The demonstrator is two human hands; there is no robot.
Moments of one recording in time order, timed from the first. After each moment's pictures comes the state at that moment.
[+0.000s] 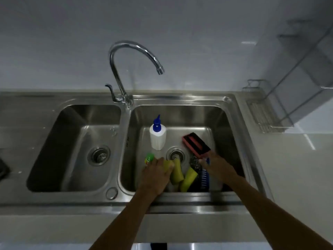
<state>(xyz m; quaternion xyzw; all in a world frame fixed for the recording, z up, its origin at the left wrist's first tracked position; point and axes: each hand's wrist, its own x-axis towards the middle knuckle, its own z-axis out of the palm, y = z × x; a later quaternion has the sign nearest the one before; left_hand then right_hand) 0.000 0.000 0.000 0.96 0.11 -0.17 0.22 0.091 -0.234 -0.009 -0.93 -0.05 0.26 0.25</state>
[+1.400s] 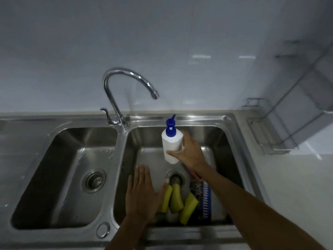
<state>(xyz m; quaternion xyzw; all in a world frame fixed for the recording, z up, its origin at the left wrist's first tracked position) 0.026 0.018 0.019 0.97 0.16 -0.09 0.16 0.189 -0.131 0.021 -0.89 -0.12 0.06 0.43</state>
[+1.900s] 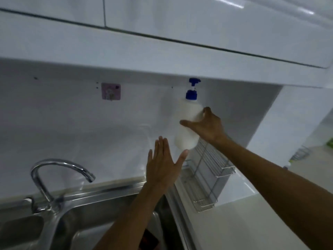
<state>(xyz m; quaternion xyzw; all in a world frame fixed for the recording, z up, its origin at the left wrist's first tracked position) 0.240 -0.166 0.255 0.93 -0.08 0.09 0.34 0.294 -0.320 0.374 -0.93 0.02 -0.21 0.30</state>
